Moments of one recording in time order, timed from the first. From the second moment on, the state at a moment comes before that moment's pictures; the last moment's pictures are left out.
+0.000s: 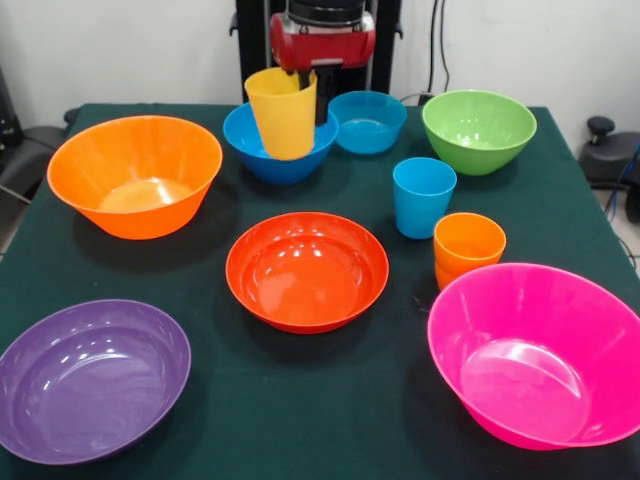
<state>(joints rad) -0.47 -0.85 0.25 1.94 -0.46 0.44 1.57</state>
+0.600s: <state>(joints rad) -0.59 -0.85 0.36 1.91 -0.50 0.50 1.57</state>
